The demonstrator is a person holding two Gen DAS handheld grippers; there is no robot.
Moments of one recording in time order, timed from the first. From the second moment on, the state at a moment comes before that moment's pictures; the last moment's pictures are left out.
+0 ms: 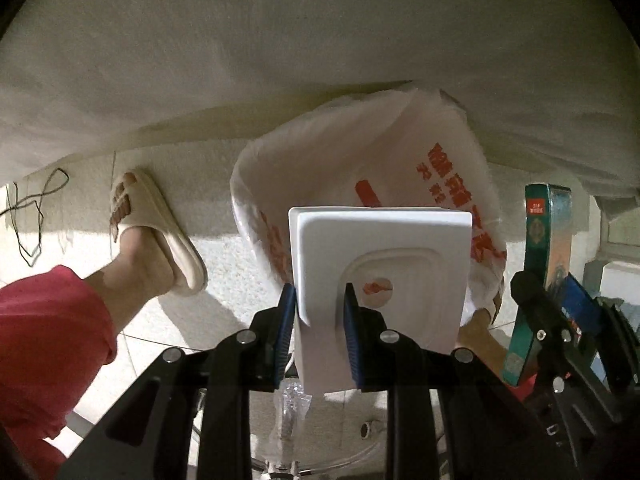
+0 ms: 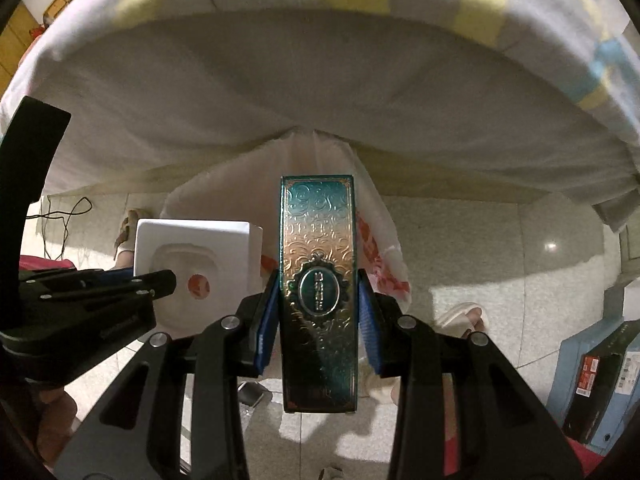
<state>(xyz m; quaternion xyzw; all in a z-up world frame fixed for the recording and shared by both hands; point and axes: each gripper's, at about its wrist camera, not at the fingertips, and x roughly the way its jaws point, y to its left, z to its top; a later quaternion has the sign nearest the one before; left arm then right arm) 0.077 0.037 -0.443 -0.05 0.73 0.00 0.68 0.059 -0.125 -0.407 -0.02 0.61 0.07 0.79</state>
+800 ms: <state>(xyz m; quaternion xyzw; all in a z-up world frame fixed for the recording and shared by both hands) 0.094 0.043 -0.489 -0.09 0.76 0.02 0.65 0.083 -0.127 -0.463 0.01 0.65 0.09 0.75</state>
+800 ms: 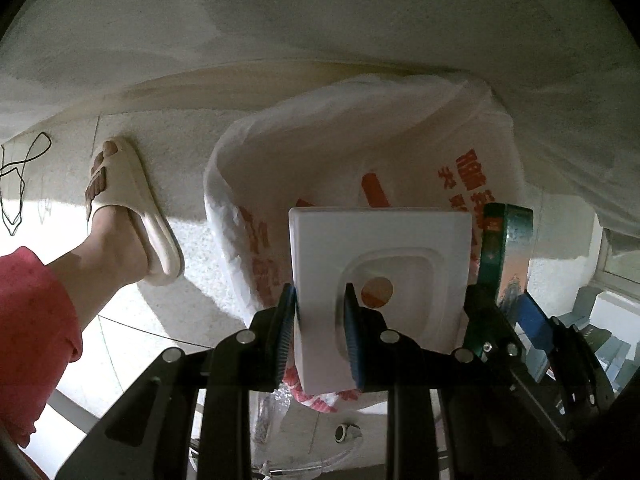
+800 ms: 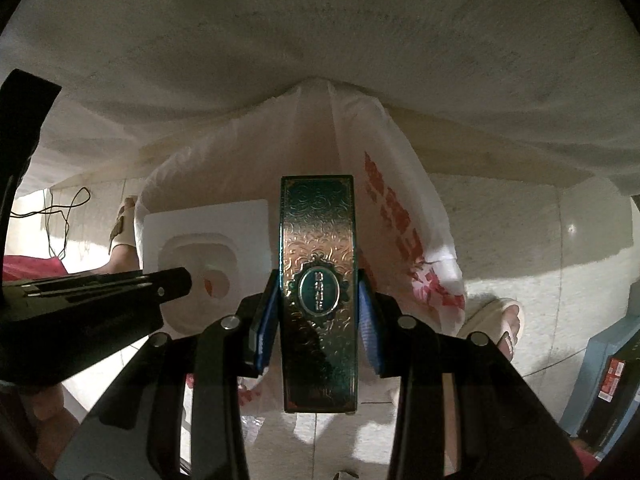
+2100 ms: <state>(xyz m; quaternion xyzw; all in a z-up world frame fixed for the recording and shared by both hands) 0.101 0.048 -0.466 -0.02 0.77 0.03 0.63 0.088 -0.131 -0.443 0.00 0.67 0.09 0.74</state>
